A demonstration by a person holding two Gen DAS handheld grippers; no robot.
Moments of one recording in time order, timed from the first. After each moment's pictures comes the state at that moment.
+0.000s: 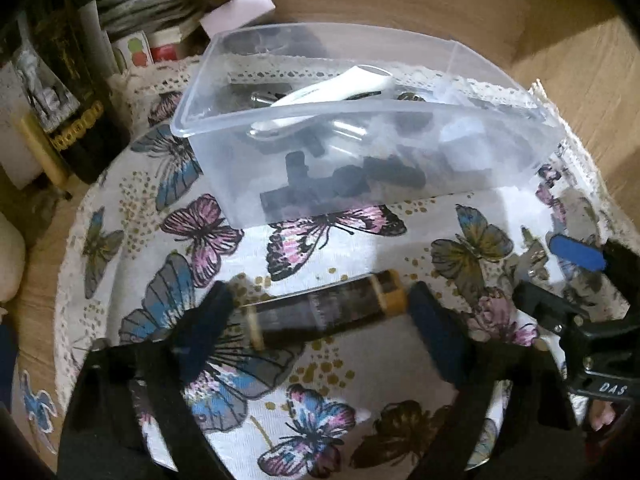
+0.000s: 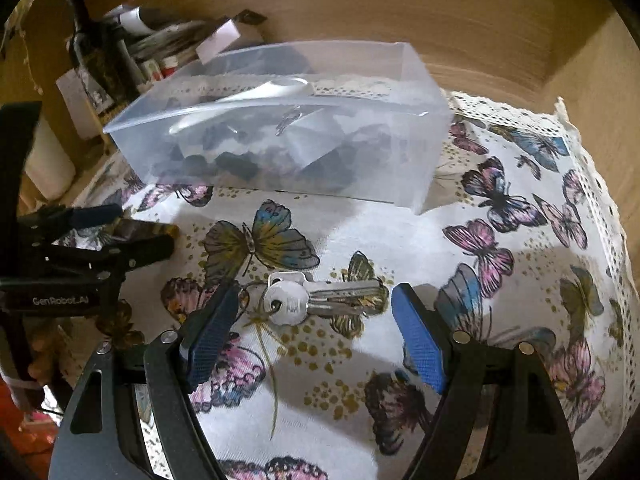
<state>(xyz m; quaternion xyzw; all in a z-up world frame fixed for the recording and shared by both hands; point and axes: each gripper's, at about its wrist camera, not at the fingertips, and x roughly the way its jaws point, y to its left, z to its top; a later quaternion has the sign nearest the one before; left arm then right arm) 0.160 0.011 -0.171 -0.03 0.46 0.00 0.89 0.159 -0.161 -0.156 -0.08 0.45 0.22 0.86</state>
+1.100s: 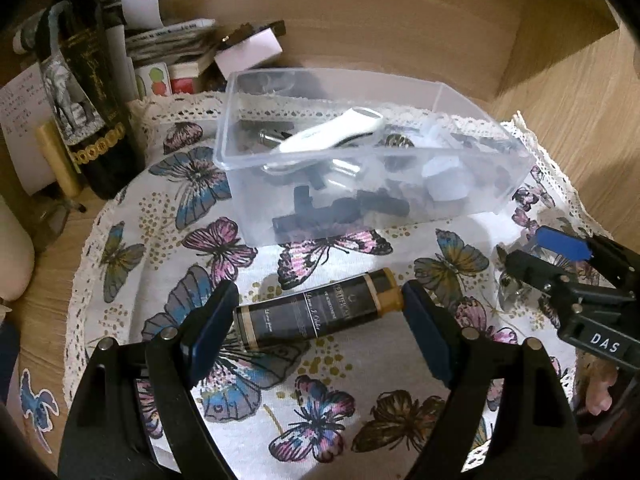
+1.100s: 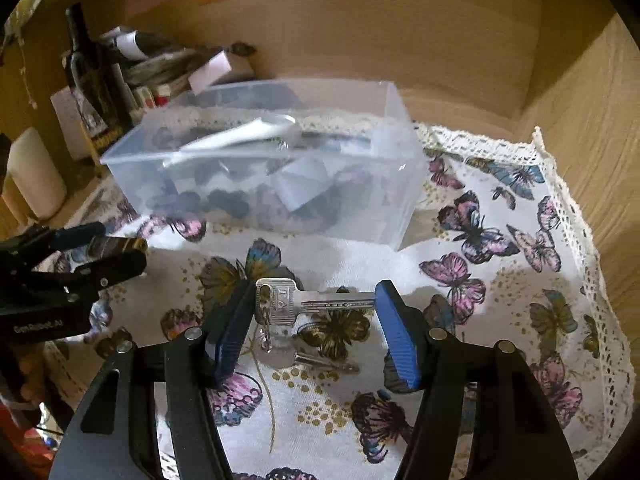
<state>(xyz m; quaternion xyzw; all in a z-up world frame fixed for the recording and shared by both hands) 0.132 0.022 -0.148 -0.06 0.40 -0.02 0.91 0.149 -0.168 -0.125 -0.08 0.39 0.20 0.90</state>
